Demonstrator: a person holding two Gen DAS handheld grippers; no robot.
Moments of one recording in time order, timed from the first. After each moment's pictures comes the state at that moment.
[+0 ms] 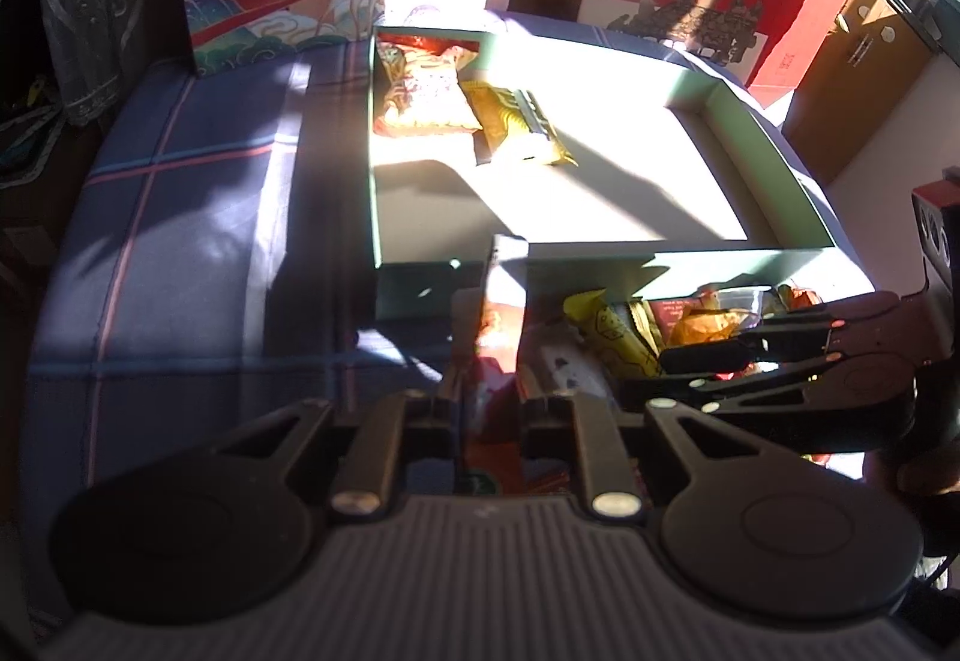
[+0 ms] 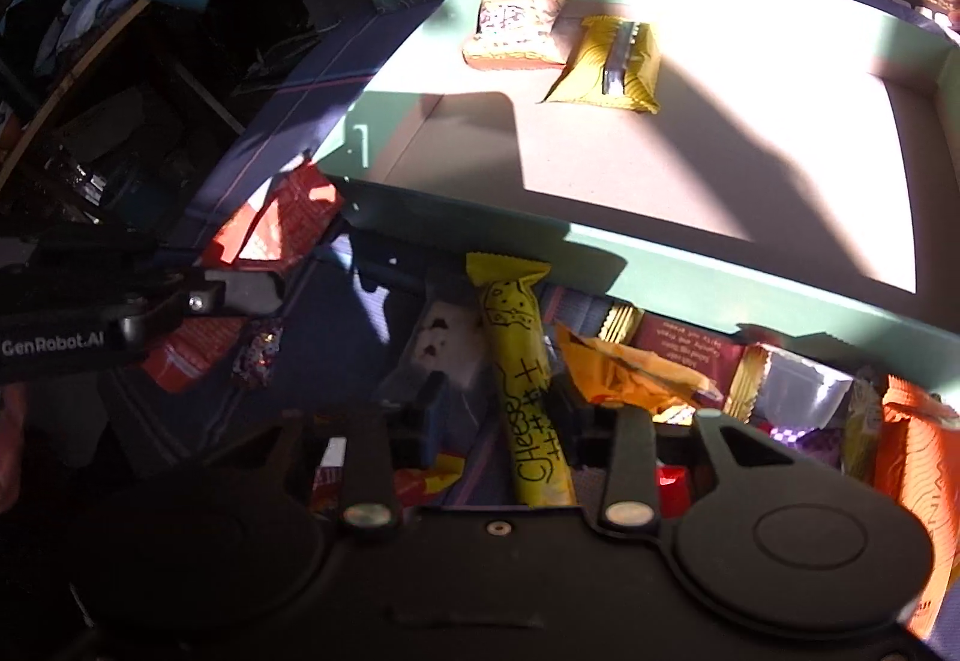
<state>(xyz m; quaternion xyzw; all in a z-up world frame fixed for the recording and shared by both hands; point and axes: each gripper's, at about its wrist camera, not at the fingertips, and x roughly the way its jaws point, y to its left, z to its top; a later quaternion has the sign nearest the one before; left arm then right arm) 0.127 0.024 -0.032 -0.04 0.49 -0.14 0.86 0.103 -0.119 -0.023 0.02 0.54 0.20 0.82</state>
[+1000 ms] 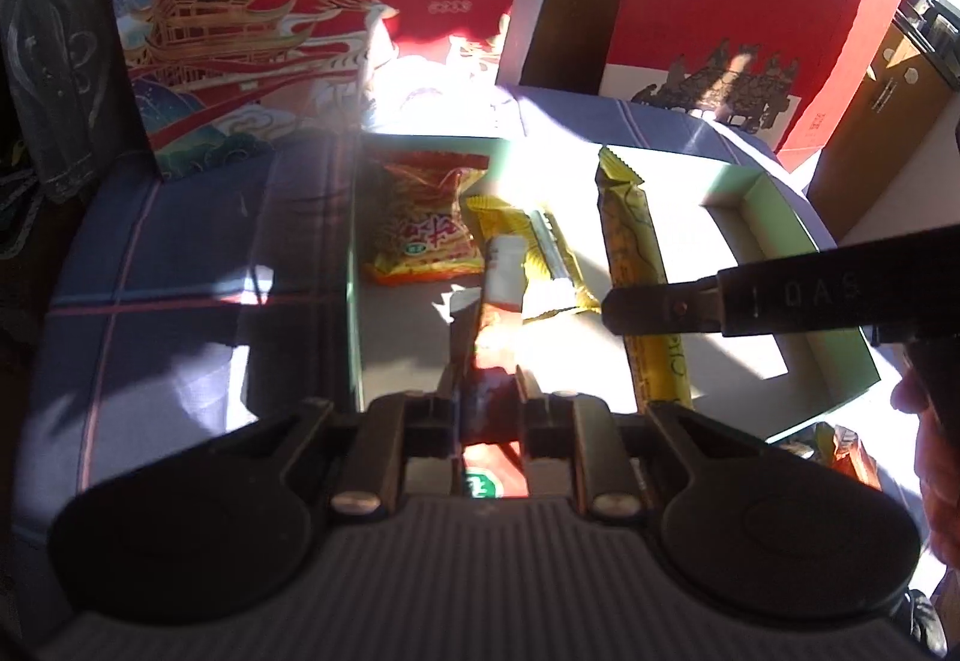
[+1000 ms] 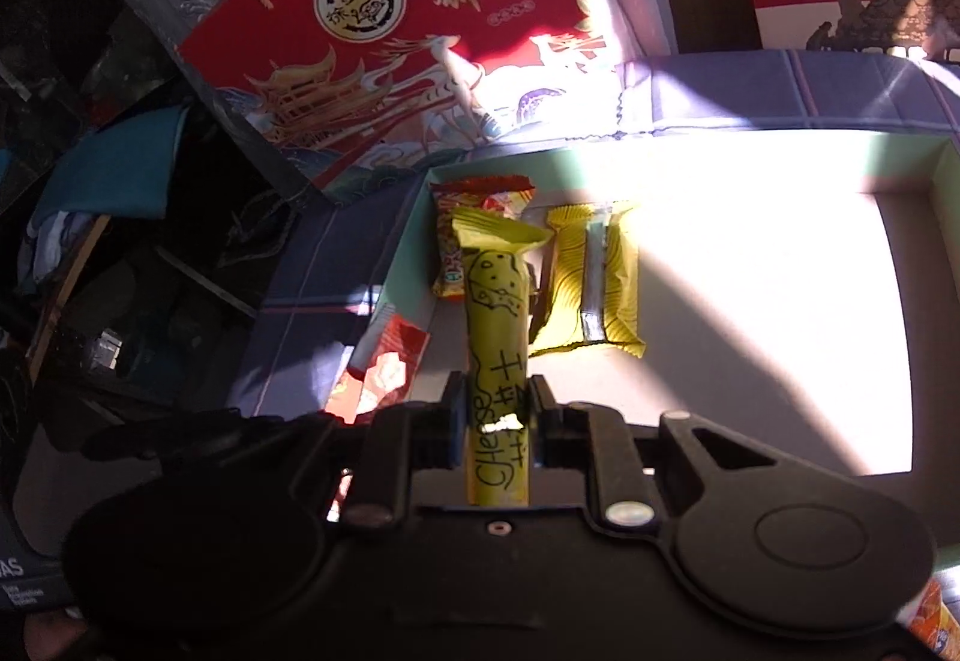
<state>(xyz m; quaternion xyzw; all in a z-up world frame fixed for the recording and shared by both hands) 0.240 0.003 -0.031 -0.04 0.46 -0.12 0.88 0.226 -0.131 0.023 0.15 0.51 0.15 0.84</state>
